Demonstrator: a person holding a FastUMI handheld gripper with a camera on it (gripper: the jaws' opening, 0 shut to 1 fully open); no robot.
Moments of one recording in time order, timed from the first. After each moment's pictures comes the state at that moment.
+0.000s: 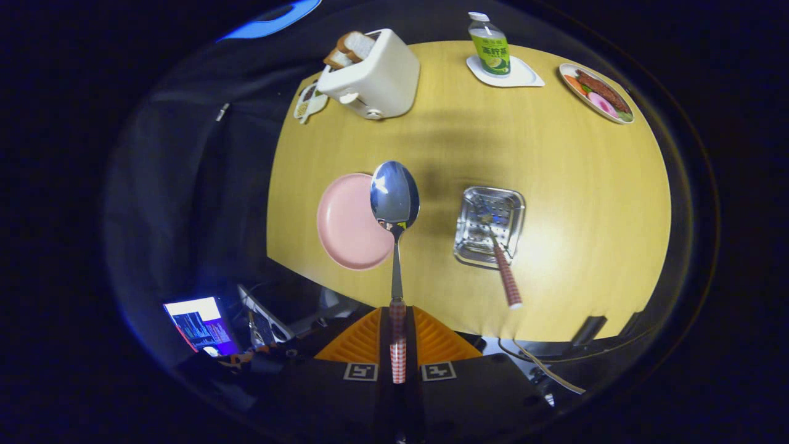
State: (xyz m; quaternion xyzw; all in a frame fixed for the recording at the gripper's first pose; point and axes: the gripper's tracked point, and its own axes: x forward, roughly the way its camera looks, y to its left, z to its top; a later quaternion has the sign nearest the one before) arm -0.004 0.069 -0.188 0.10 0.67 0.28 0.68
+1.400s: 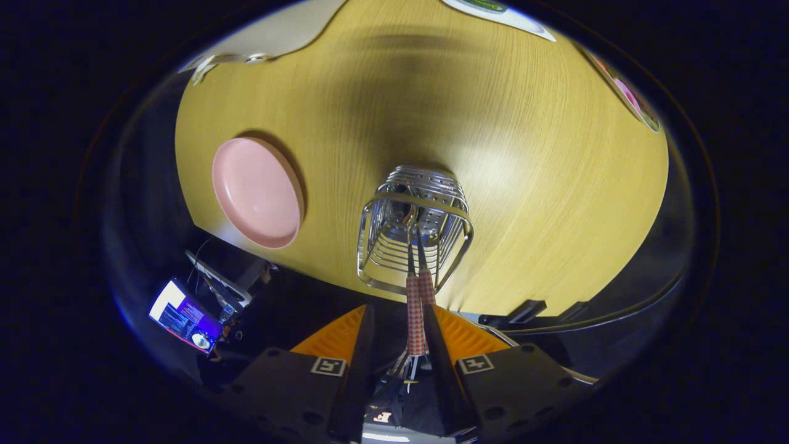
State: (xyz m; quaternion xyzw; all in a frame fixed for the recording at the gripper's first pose) arm 0.051 0.051 -0.246 0.00 0.79 0.22 0.57
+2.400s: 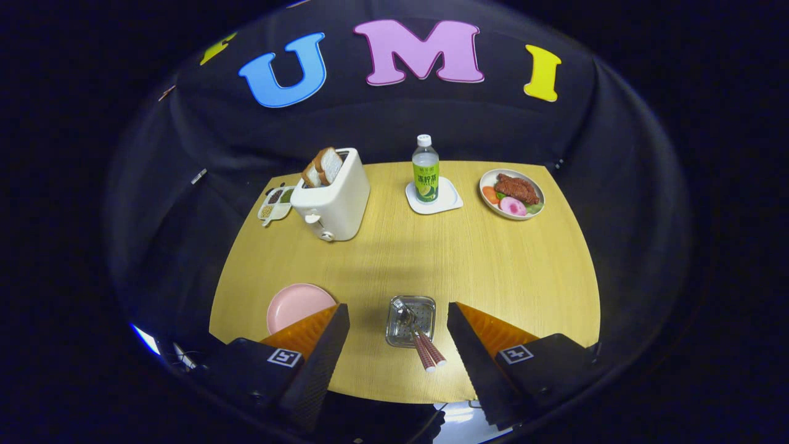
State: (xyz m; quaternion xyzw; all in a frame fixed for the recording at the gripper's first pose) arm 0.061 0.031 -0.113 0.10 0.35 0.13 0.92
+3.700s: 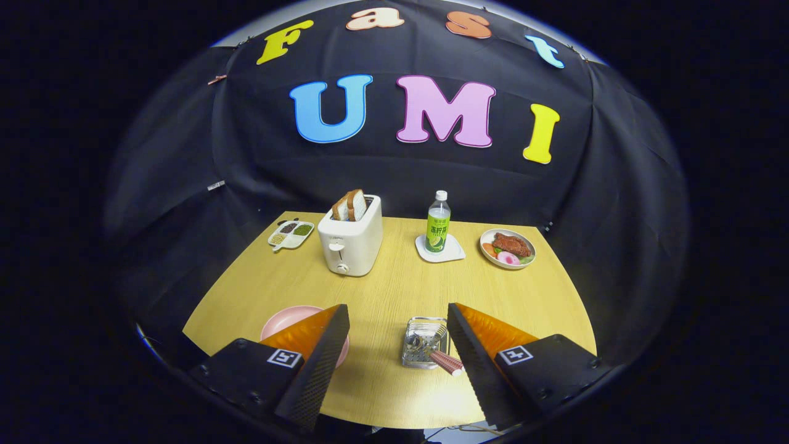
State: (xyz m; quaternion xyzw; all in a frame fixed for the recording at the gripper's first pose) arm 0.017 0.061 -0.104 0.05 0.19 0.11 0.97
